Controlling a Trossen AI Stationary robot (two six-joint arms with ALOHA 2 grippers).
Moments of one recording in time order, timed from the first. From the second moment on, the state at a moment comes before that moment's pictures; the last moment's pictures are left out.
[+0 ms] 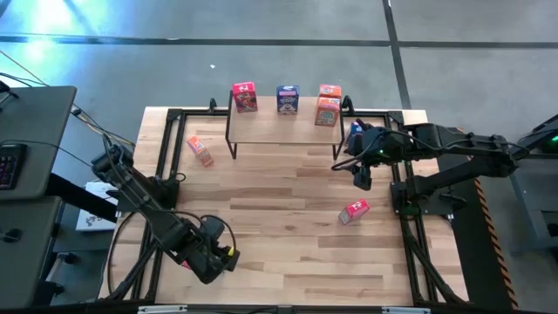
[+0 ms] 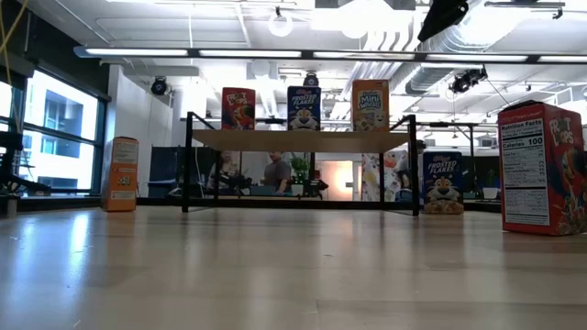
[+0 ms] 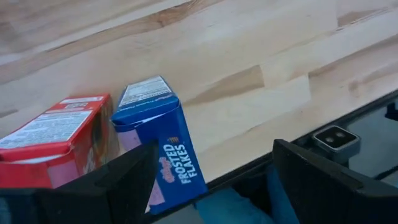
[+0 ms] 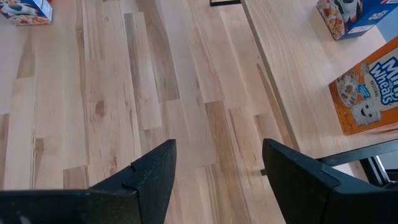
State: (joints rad) left arm -0.76 1.60 1.37 -1.06 -0.17 -1.96; right arm 0.00 1.10 1.29 -1.06 0.19 0.10
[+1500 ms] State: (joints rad) left arm -0.76 1.71 1.37 -1.15 -0.06 -2.03; right arm 0.00 1.10 1.29 -1.06 0.19 0.10
